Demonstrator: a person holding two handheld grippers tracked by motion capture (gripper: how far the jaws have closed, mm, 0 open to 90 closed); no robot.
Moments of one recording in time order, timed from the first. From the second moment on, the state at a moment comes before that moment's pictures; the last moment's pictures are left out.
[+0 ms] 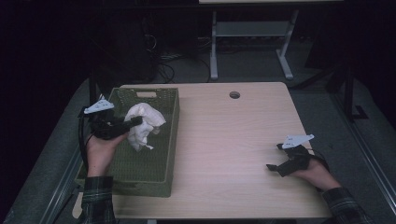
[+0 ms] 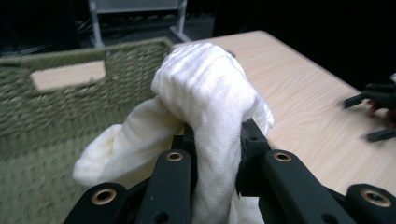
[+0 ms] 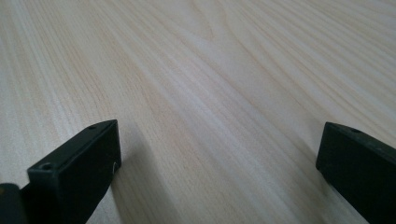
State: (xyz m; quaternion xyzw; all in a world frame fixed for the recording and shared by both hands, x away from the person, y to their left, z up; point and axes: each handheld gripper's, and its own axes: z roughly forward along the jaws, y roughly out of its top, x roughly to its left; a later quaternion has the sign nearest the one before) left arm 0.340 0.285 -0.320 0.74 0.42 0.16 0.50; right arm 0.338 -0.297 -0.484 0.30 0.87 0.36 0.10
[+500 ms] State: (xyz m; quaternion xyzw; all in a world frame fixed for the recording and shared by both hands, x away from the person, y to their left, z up) left arm 0.332 0.251 -0.291 0.74 0.36 0.14 0.54; right arm 0.338 -0.297 -0.484 0.30 0.87 0.36 0.10
